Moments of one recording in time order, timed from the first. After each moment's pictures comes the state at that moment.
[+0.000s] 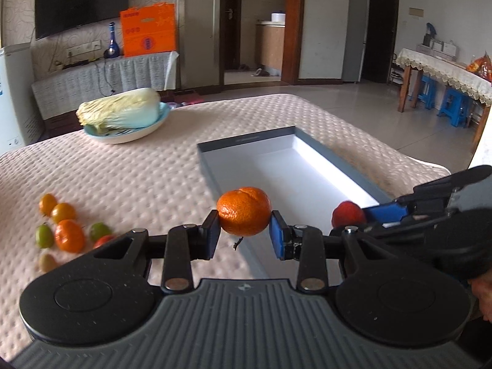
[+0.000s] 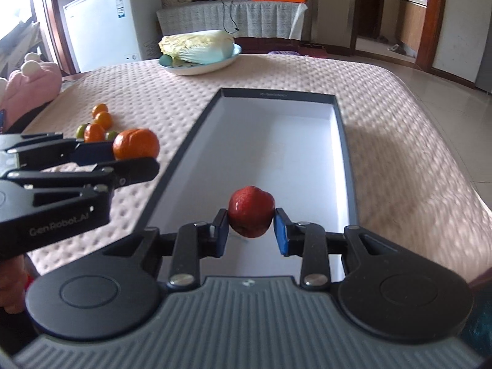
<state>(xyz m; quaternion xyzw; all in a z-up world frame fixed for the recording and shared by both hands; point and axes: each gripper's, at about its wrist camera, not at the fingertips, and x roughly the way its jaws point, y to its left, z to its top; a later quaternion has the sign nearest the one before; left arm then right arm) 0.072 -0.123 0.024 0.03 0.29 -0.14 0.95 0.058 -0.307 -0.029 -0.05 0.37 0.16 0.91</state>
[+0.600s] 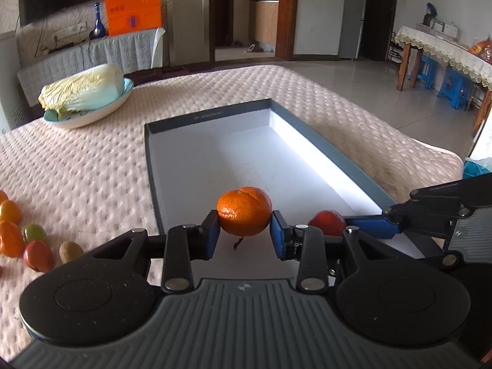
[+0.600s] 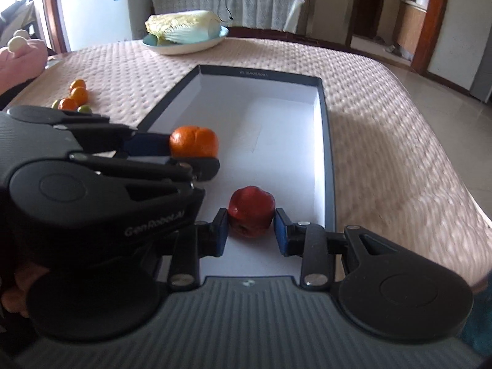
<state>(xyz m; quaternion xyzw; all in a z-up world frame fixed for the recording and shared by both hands) 0.129 -0.175 -0.015 0.04 0.34 -0.14 0.93 0.073 -0.318 -0.055 -0.09 0.37 0.16 0.91</state>
